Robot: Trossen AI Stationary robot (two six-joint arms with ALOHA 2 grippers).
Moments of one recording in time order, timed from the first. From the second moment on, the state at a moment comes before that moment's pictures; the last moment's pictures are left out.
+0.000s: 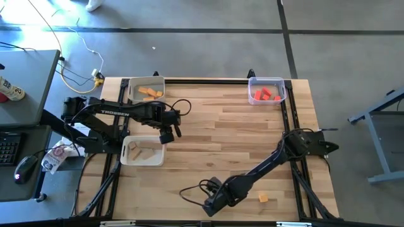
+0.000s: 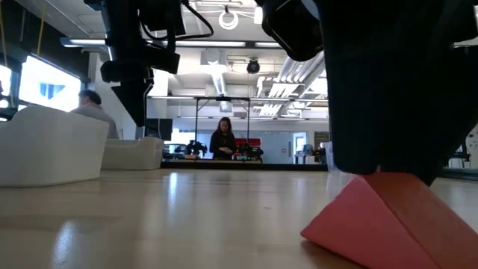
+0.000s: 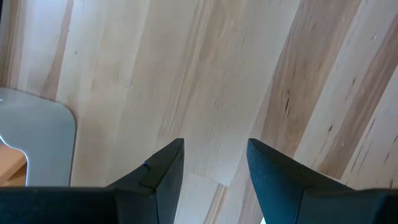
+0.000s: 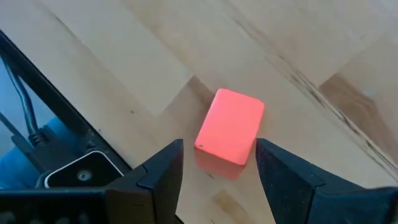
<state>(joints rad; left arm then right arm) 0.20 1.43 0.98 -0.91 -0.27 -0.17 0.60 2.18 1.67 -0.68 0.03 1.44</state>
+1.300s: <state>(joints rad) 0.19 1.44 0.98 -0.86 -0.23 -0.21 0.58 2.14 1.67 -0.85 0.13 1.27</state>
